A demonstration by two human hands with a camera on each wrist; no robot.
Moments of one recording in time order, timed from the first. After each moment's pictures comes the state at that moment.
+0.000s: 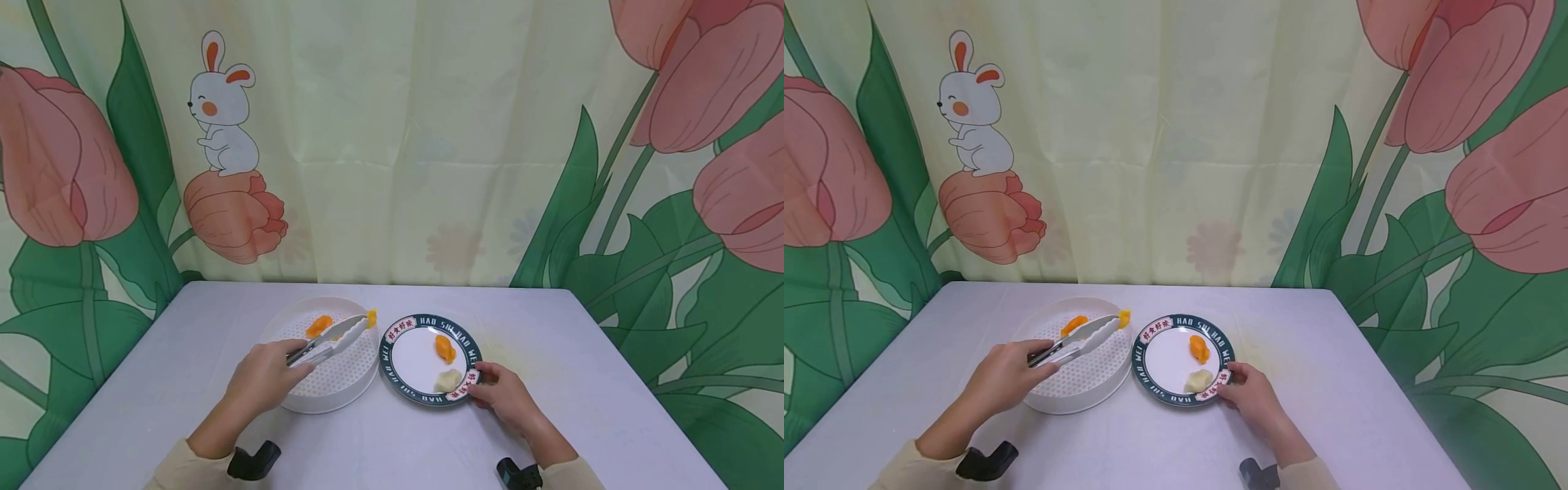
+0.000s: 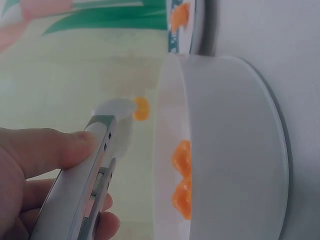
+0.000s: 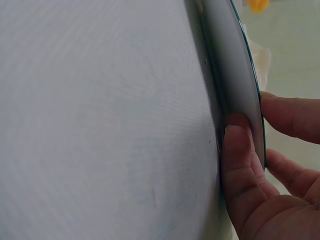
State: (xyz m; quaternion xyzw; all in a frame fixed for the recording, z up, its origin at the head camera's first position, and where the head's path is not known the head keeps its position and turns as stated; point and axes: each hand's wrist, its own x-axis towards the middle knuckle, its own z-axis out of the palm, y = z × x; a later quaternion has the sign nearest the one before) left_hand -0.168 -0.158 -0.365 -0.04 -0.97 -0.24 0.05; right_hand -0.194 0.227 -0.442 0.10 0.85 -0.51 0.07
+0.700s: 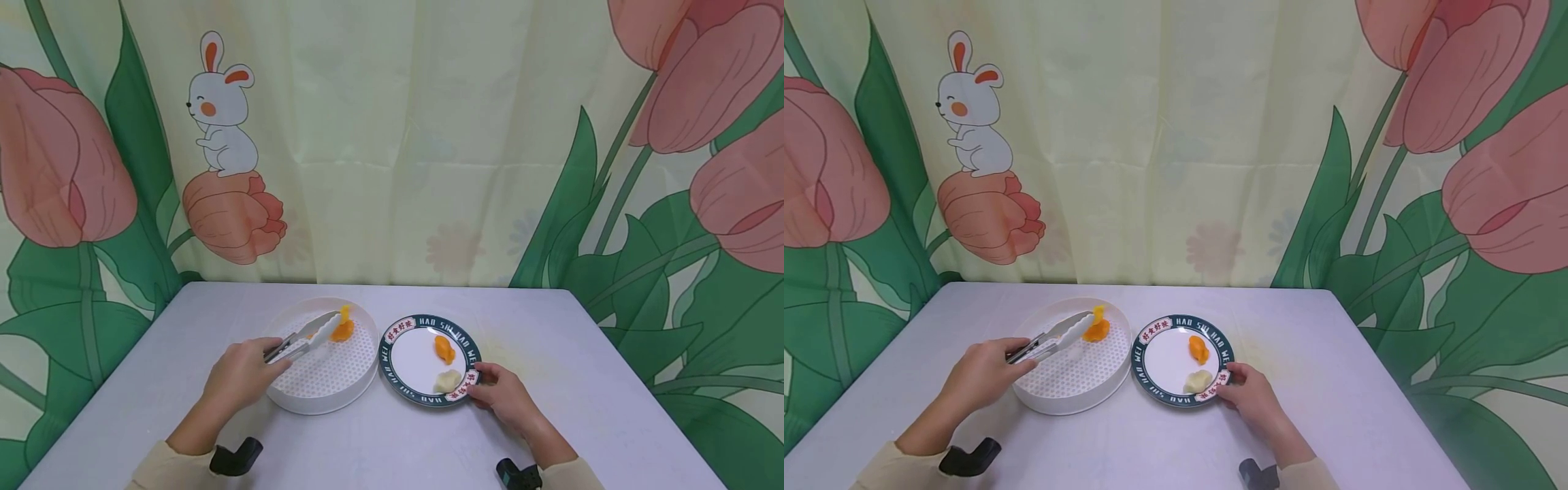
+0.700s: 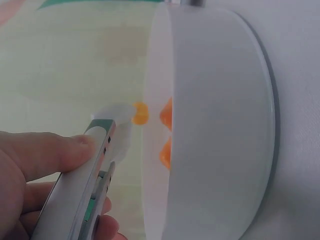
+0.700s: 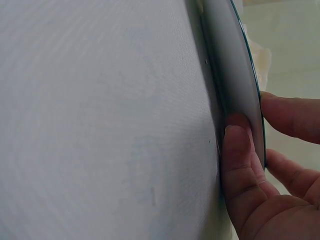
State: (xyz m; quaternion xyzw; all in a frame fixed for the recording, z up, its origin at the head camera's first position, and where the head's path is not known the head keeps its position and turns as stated) left_hand -0.173 -0.188 -0.367 0.00 -0.97 -0.24 0.03; right_hand -0.193 0.227 -0.441 0.10 0.85 -0.52 0.07
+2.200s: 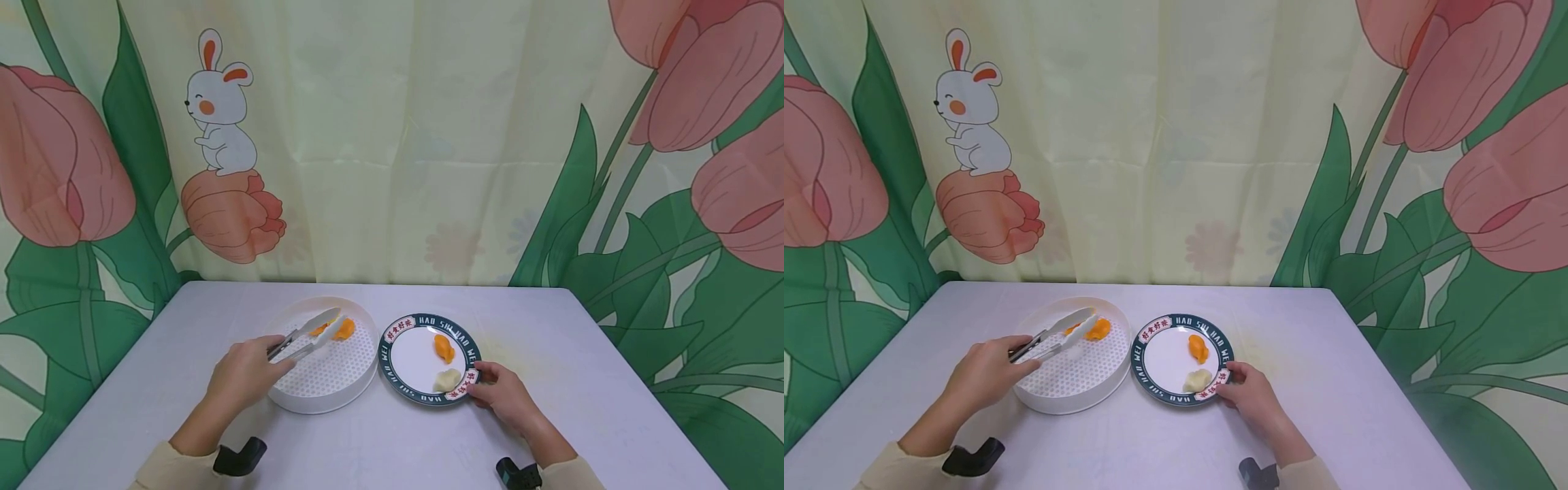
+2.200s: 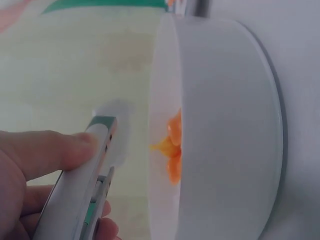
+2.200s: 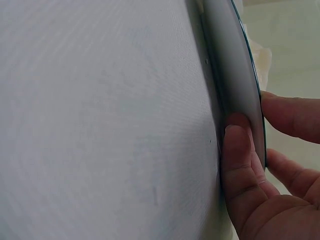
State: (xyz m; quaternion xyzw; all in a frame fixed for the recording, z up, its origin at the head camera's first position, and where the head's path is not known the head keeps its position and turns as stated) left_hand -0.176 -0.181 -0.368 0.02 -0.97 -0.24 0.02; right_hand -0.193 0.227 -0.441 0.10 0.85 -0.51 0.07
